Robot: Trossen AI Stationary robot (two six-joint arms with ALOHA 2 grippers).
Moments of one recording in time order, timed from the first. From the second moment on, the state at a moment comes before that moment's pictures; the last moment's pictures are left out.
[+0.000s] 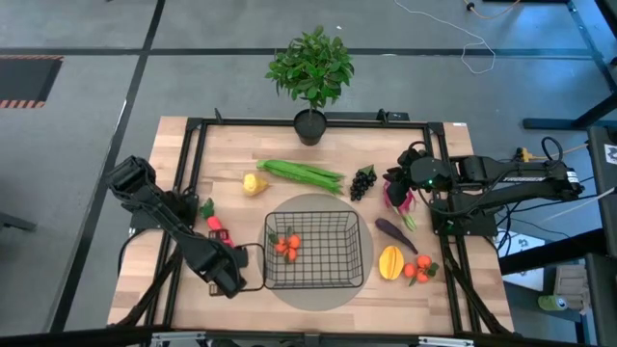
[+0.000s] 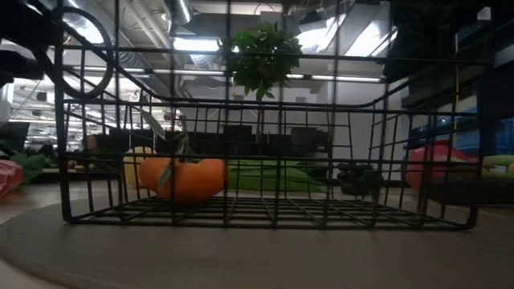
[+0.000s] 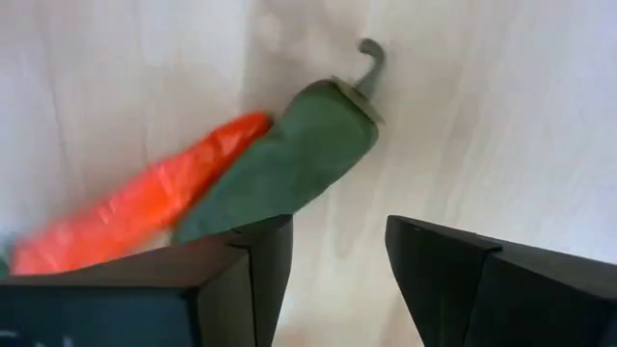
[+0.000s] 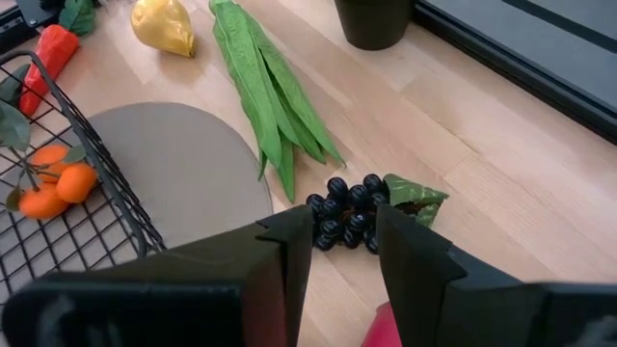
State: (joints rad) left arm -0.74 1.60 1.01 -0.94 -0.08 -0.86; right arm 0.01 0.84 0.82 -0.77 0.40 0.59
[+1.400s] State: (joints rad) left arm -0.84 1.63 0.90 -0.93 -0.18 -1.01; right arm 0.01 0.84 0.82 -0.77 0.40 0.60
